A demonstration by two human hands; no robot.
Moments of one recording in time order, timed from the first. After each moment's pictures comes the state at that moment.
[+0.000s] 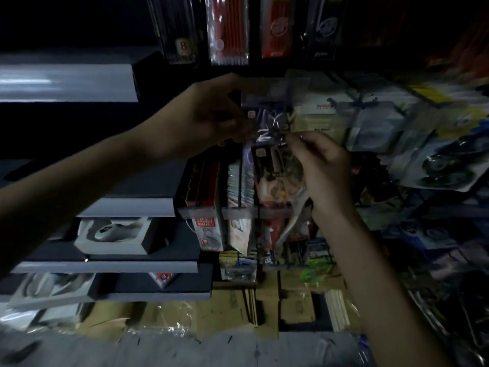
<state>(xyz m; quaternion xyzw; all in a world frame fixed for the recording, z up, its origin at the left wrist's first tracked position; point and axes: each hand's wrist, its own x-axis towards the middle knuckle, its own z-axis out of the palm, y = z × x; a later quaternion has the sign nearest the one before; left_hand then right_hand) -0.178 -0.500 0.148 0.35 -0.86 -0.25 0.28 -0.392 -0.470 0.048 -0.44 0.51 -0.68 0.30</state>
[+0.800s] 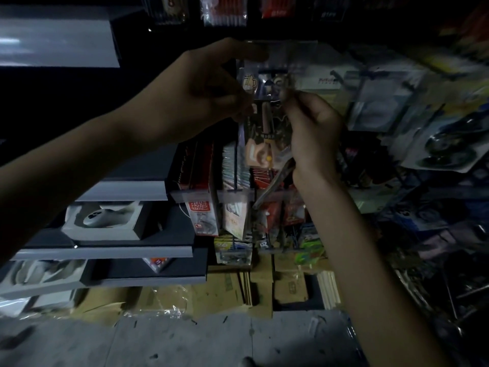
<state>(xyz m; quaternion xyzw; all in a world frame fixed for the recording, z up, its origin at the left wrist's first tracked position) -0.183 -0.502 0.133 0.33 -0.84 -0.27 0.34 -0.372 -0.499 0.052 -0.39 0.49 -0.72 0.30</state>
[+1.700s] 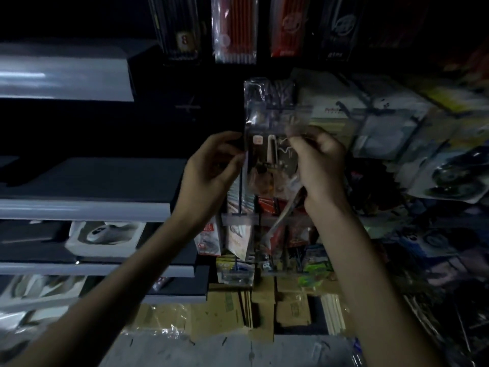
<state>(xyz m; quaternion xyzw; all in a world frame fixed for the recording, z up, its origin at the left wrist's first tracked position) -0.197 -0.510 0.031 0.39 -0.69 -0.32 0.51 -0.385 -0.510 0.051 -0.39 0.52 -0.69 0.33</state>
